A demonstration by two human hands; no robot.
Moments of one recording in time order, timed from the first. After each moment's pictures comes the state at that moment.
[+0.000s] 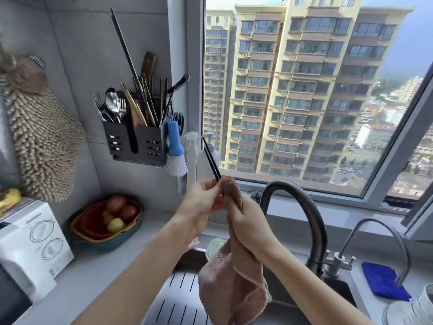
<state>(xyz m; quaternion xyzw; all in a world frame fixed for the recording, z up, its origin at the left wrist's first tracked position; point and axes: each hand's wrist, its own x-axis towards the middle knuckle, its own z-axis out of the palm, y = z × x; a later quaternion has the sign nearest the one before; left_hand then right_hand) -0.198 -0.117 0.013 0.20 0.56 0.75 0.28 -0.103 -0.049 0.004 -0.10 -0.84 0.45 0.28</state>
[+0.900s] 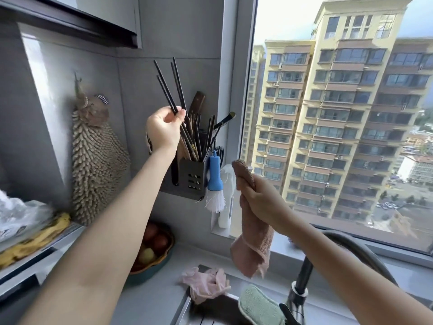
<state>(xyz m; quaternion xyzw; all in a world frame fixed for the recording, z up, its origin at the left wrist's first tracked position) -0.411 -0.174 0.149 0.19 0.60 0.74 -0.26 -0.218 -0.043 0.083 -0.07 -0.88 0.40 0.25</state>
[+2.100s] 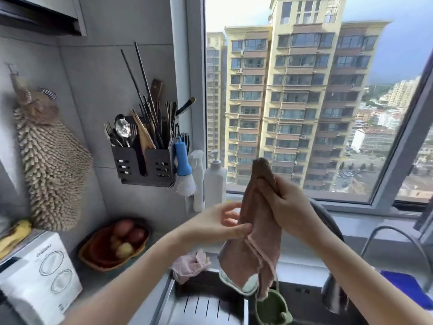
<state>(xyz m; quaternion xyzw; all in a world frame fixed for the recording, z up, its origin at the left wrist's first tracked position) -0.219 -0.163 0.039 0.48 0.68 0.45 0.33 -0.099 -0.031 0.067 -0.13 -0.84 0.40 0.33</state>
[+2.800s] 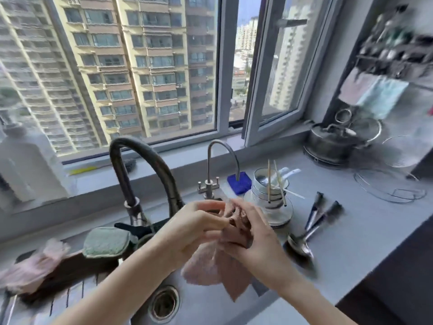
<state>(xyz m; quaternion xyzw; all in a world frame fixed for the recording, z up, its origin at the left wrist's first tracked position) 0.007 -0.048 -0.024 0.37 0.53 0.43 0.63 0.162 -0.020 -0.078 -0.38 -0.77 0.37 0.35</state>
